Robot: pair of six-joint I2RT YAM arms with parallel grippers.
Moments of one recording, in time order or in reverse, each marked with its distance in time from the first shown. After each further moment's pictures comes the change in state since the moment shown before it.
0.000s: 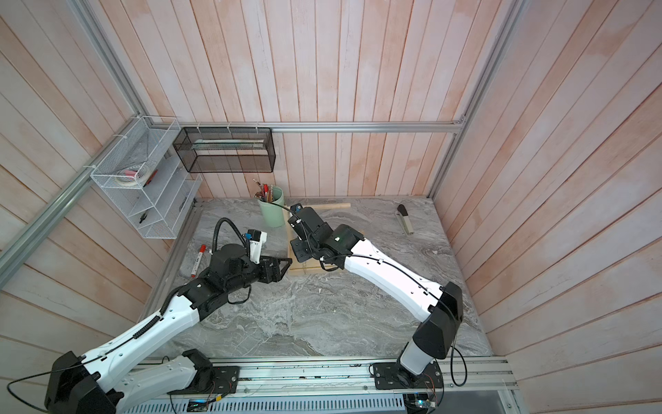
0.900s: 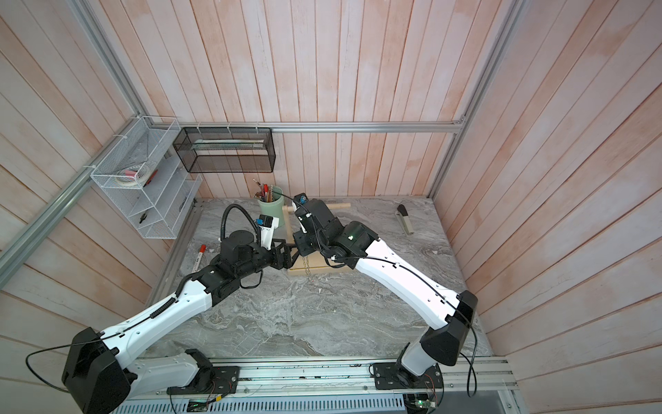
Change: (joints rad) left arm -0.020 0.151 0.118 0.140 0.033 0.075; right arm 0.000 -0.064 0.045 -0.006 -0.001 -0.019
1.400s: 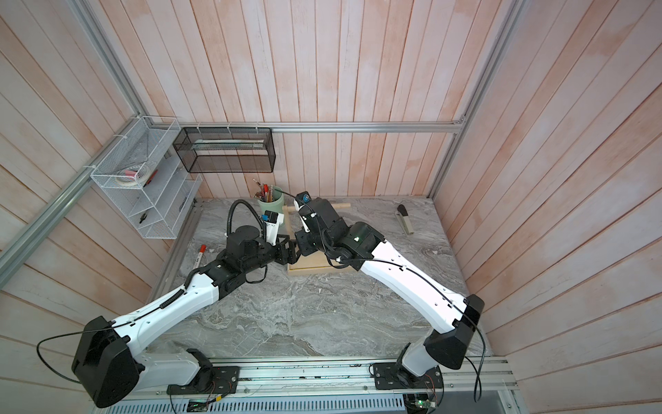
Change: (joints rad) left arm 0.000 0.079 0.052 0.030 0.000 0.026; right arm 0.000 -0.040 -0.001 0.001 -0.011 0.000
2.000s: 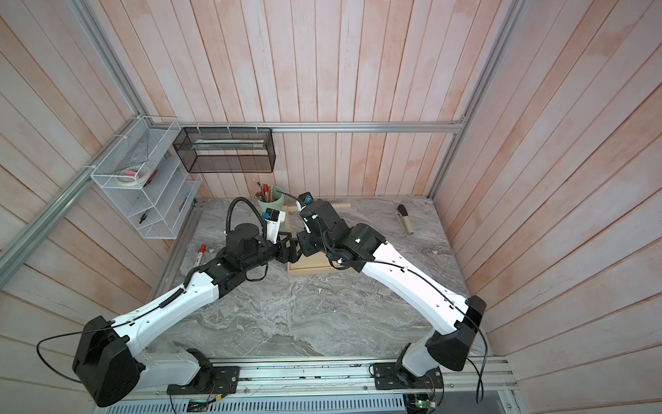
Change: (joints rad) left arm 0.000 -0.009 0.019 0.005 0.037 0.015; right arm 0.000 -0.008 -0.025 0.006 0.040 -0.001
